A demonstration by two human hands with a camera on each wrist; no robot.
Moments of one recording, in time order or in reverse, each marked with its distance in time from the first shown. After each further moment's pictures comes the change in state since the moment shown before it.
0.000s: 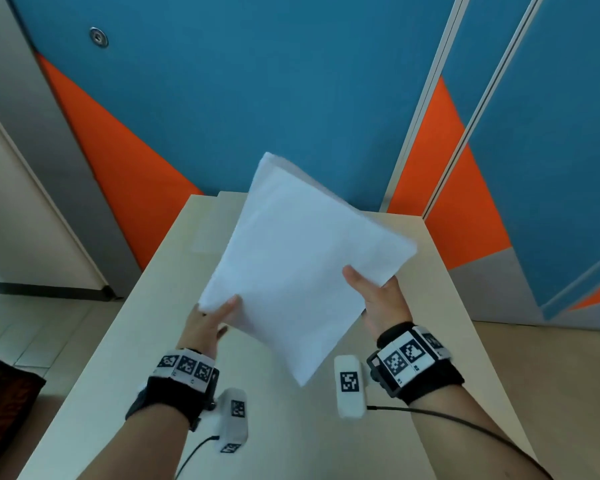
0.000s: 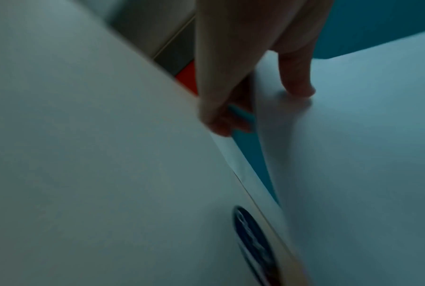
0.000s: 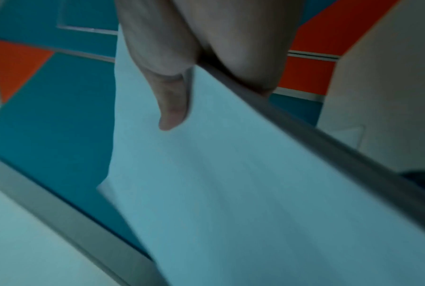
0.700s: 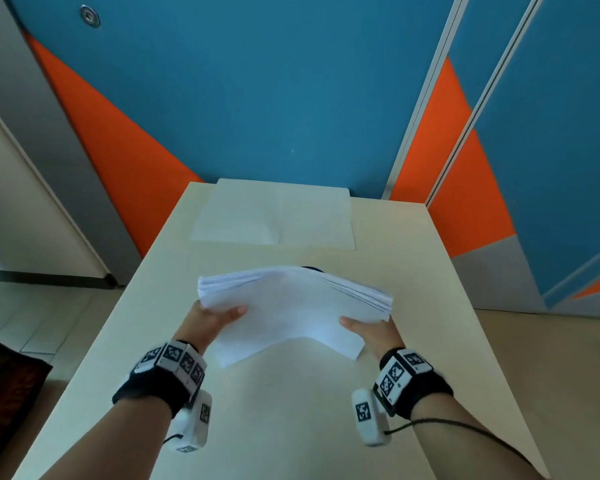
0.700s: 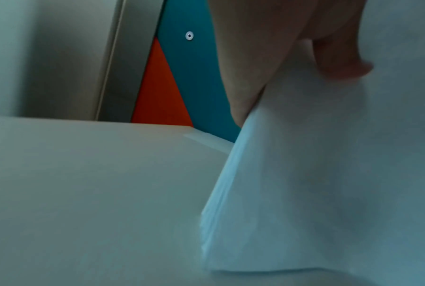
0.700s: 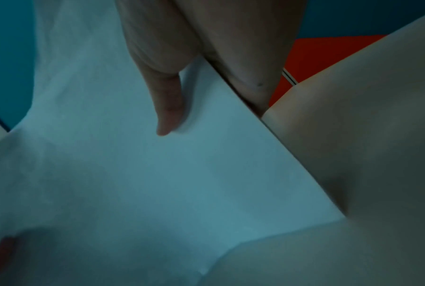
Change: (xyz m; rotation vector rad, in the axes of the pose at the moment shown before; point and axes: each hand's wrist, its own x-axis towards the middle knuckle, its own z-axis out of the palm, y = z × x) left_hand -0.004 -0.001 -0.009 0.321 -0.148 0.099; right_hand -0.015 0.050 -0.038 -0.384 0.120 0.257
